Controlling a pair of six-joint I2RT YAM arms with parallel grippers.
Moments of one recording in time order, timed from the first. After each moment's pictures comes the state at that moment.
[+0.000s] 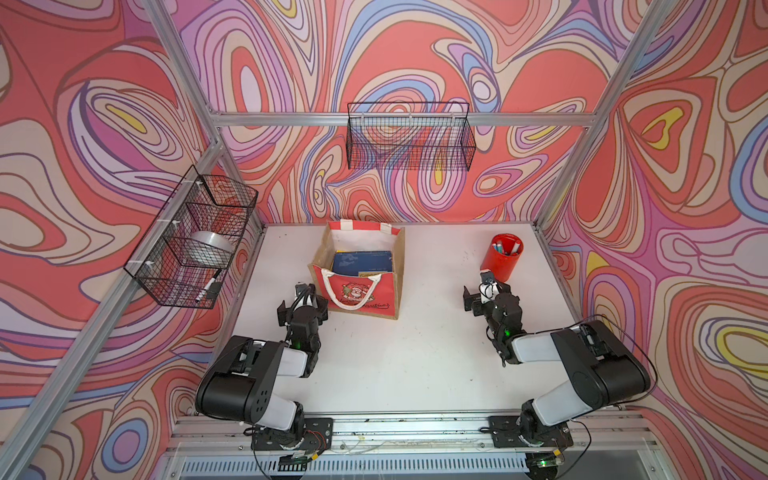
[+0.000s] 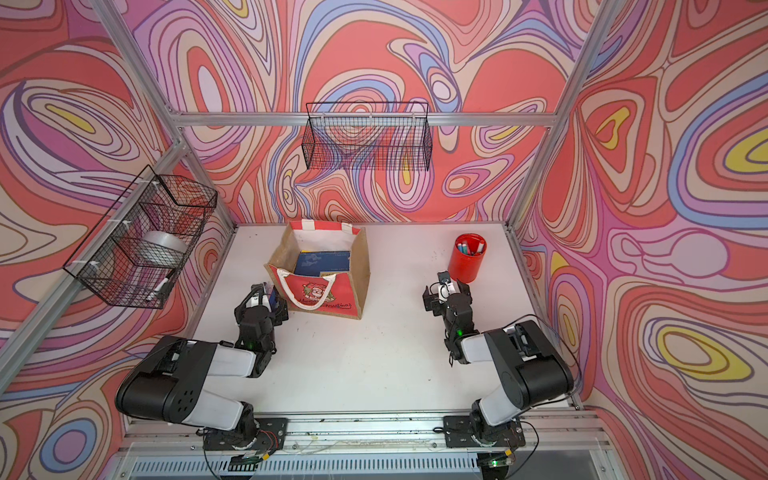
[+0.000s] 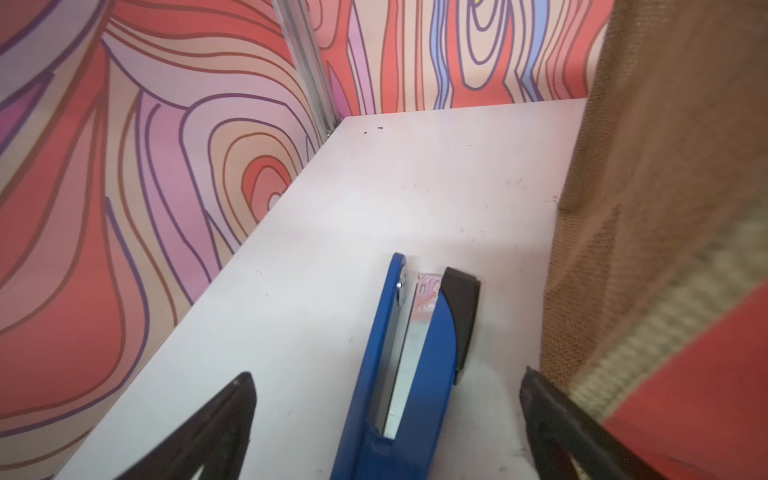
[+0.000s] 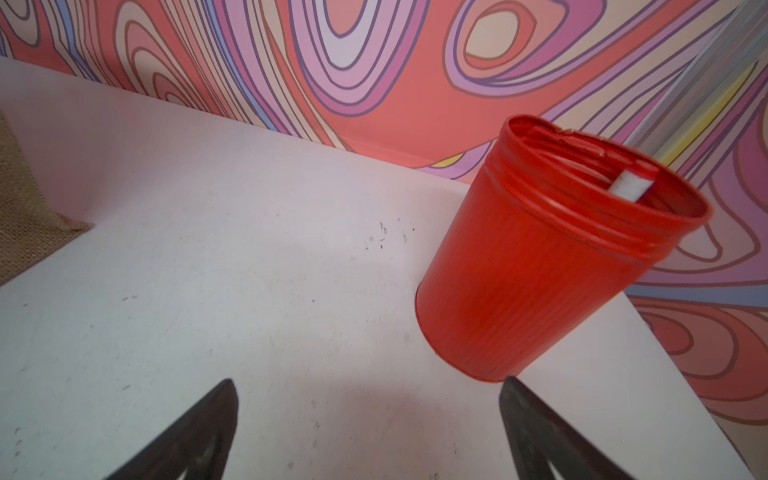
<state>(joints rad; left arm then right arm) -0.16 1.48 0.23 0.95 -0.49 0.01 0.24 1.58 0.34 1.01 0.19 -0.20</state>
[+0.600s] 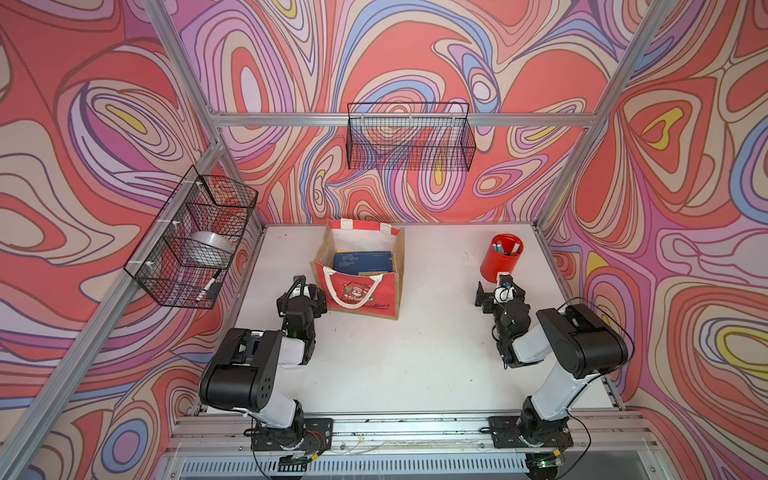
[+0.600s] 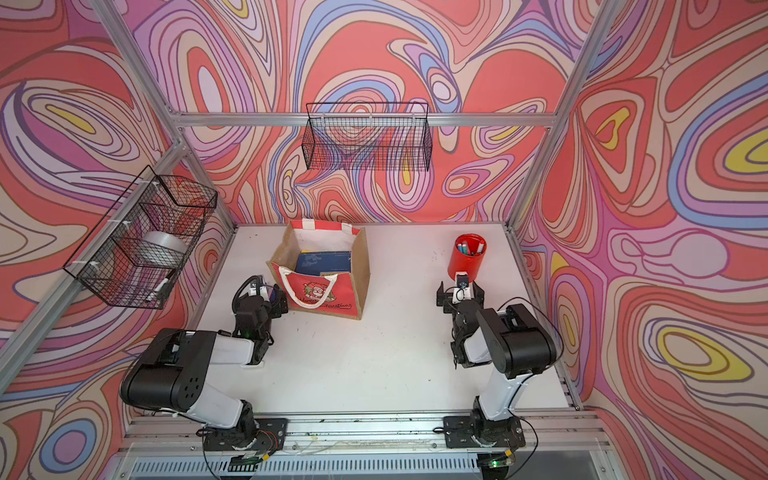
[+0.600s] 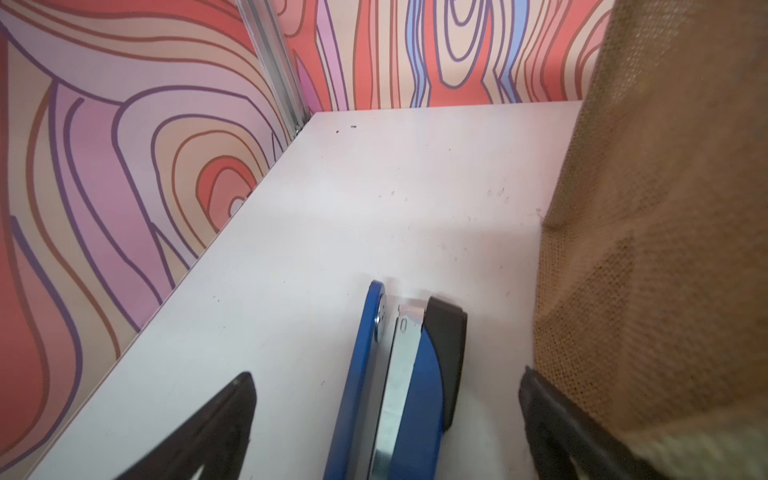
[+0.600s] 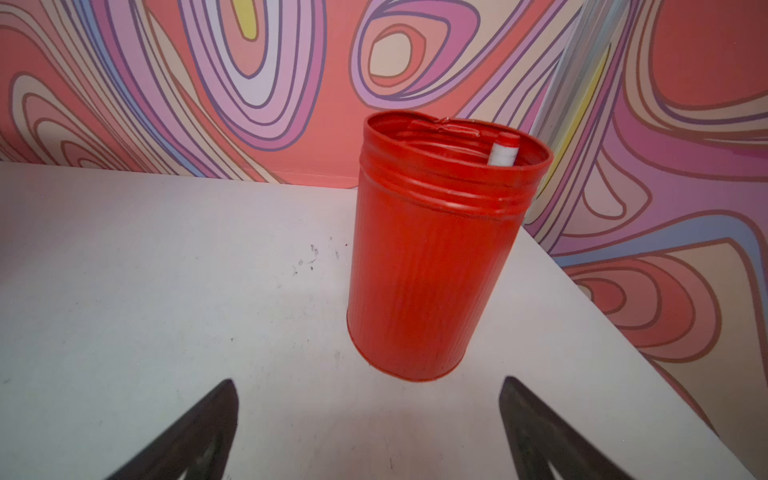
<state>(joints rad) -0.08 1.55 0.33 0.88 -0.33 0.00 0.13 1.76 0.32 1.31 0.24 -0.09</state>
